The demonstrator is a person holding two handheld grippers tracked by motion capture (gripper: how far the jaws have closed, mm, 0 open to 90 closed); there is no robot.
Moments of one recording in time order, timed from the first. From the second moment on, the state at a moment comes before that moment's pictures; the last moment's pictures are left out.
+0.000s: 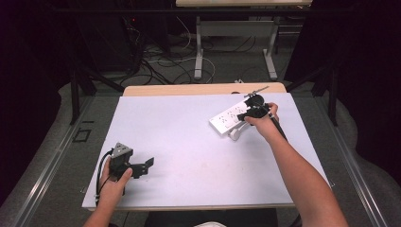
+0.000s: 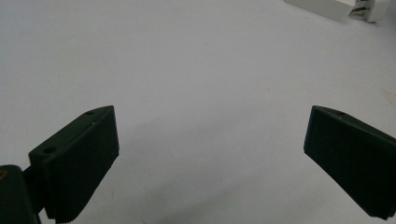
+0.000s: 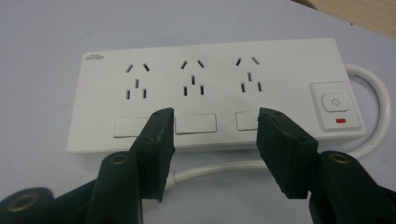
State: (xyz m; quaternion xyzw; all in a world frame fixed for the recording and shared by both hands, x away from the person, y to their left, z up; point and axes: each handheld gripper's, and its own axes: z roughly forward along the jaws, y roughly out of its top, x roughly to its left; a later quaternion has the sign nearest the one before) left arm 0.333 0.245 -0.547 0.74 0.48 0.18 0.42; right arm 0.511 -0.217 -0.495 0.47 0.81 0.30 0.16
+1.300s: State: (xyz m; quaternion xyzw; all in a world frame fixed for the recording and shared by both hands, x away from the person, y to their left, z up) left arm 0.333 0.244 -0.547 0.75 0.48 0.19 0.42; right arm 0.426 -0.192 -0.491 0.40 0.85 0.32 0.13
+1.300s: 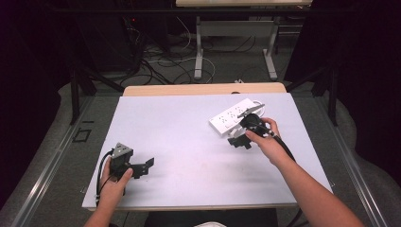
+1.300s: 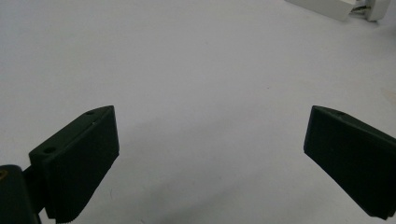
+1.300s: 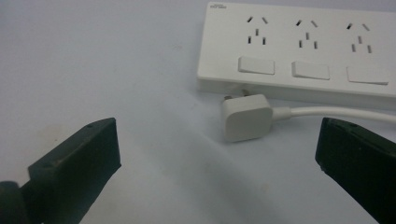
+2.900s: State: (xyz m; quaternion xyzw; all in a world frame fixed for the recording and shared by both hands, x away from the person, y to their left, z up) left arm 0.332 0.245 -0.546 0.74 0.49 0.19 0.42; right arm 0.328 -0.322 -0.530 0.52 0.74 0.38 0.18
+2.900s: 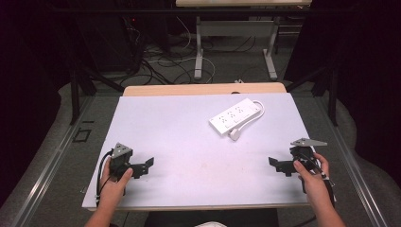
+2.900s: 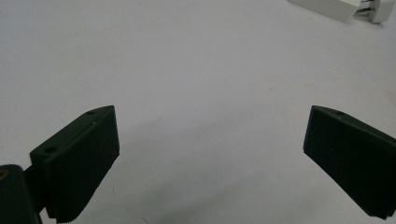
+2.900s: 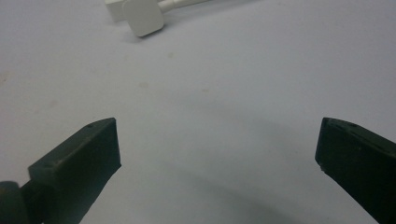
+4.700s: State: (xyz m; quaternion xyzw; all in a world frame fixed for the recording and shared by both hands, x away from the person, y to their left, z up) left arm 0.332 0.247 -0.546 0.75 0.49 0.19 0.41; right arm 0.320 -0.355 -0.566 0.59 0.69 0.38 0.19
